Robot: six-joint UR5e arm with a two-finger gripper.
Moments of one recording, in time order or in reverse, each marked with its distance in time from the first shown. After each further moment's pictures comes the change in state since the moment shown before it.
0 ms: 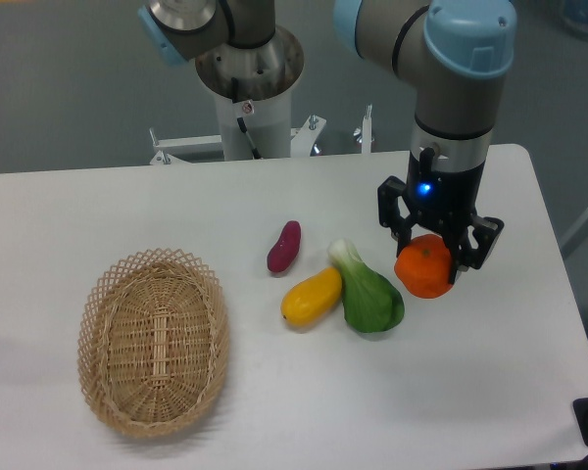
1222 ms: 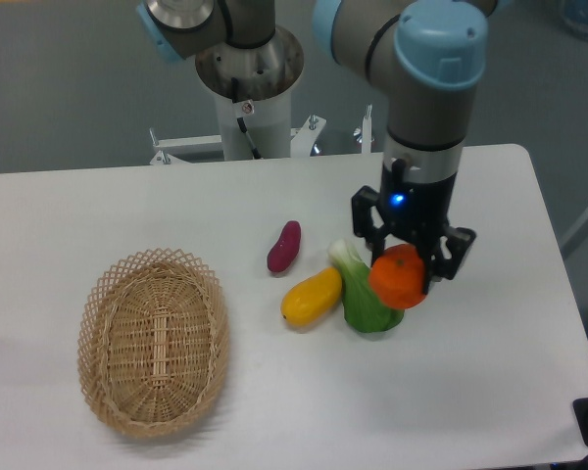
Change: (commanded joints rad) arm -0.135 -0.017 -0.003 0.008 -0.002 -0.207
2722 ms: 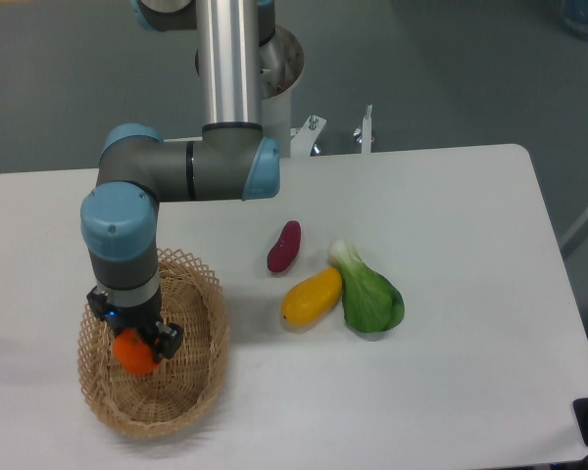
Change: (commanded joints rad) arm -0.439 -0.195 -0.258 0.318 0.014 -0.511
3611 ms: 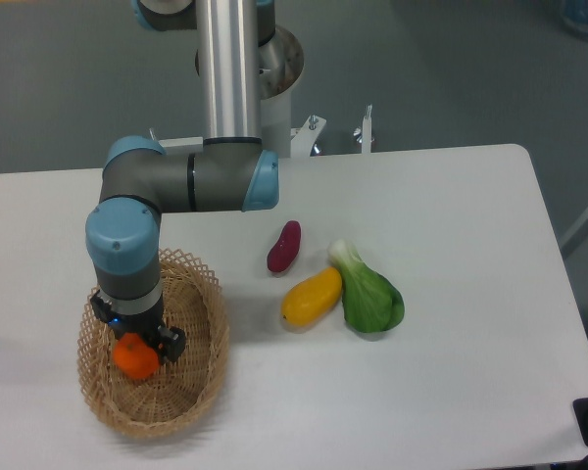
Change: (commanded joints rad) arm 0.002 -0.002 0.008 0.003 0.005 0.006
